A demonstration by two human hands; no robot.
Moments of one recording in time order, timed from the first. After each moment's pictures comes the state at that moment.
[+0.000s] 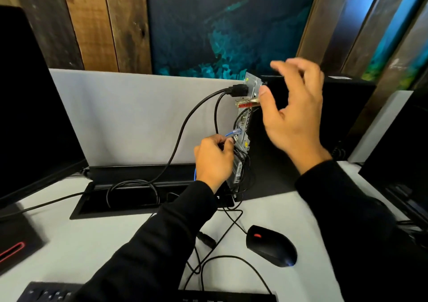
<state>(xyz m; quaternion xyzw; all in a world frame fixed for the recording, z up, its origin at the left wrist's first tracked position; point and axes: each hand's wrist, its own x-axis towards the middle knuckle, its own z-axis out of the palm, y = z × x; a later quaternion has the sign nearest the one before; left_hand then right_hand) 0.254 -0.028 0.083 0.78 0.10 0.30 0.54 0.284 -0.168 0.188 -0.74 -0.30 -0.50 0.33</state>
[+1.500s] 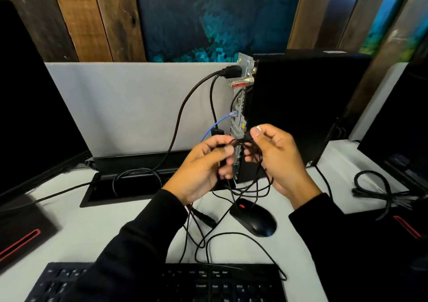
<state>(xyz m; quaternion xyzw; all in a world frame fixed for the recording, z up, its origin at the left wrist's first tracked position) 0.181 -0.015 0.077 0.53 -0.12 -0.01 0.84 0.227 -0.175 0.101 -0.68 -0.16 -0.01 0.72</state>
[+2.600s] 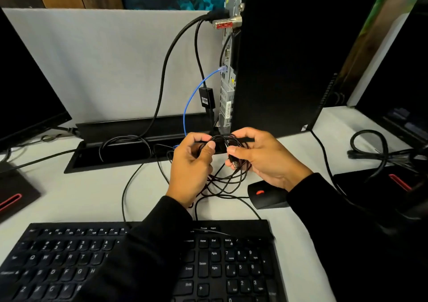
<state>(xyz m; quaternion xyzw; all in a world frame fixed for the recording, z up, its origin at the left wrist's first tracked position) 0.152 -0.041 -0.016 0.65 0.01 0.21 0.73 0.204 -0.202 0.034 -0.68 -0.14 0.22 0.69</state>
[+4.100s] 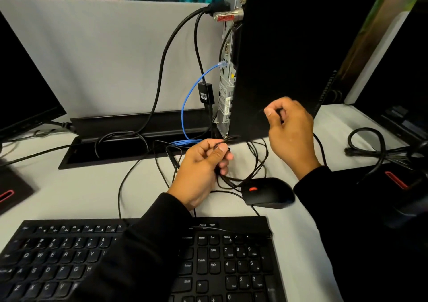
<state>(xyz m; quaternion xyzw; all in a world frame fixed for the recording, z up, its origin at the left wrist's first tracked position) 0.144 -0.057 -0.007 0.56 0.00 0.05 0.82 0.242 -0.231 0.034 -0.85 -0.15 -0.29 0.41</state>
